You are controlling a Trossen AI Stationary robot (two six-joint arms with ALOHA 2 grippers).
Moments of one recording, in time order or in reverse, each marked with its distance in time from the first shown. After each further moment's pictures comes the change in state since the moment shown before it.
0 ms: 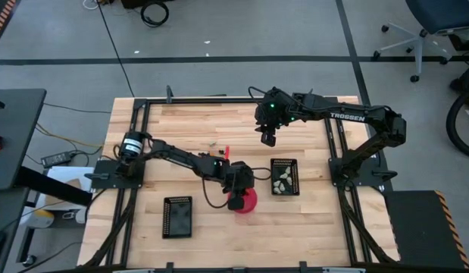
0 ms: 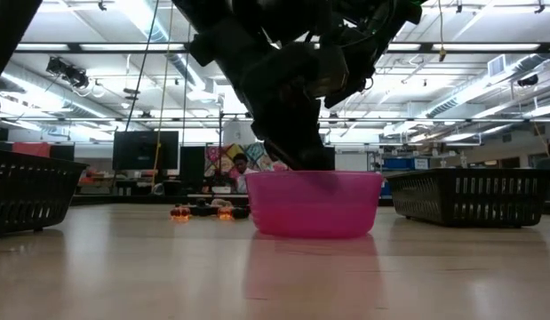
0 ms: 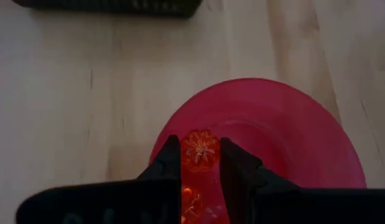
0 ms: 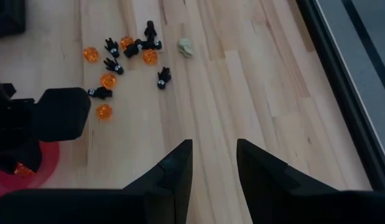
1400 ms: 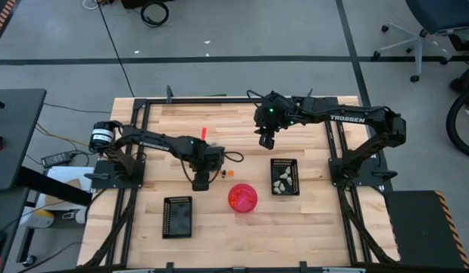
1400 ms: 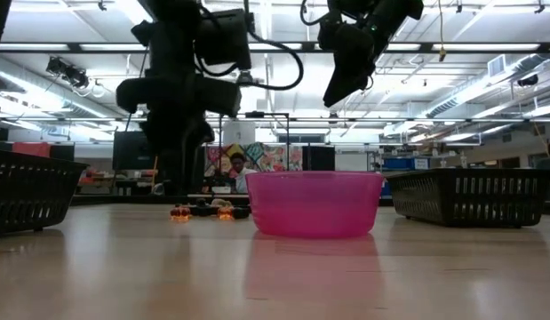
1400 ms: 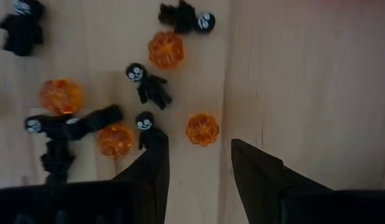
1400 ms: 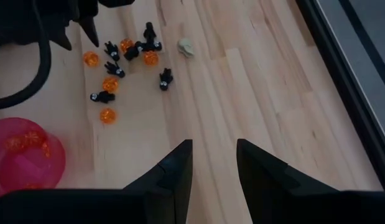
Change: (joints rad) left arm 0.144 -0.316 -0.258 -0.514 -0.023 0.119; right arm 0.047 0.000 0.000 -0.003 0.062 0.084
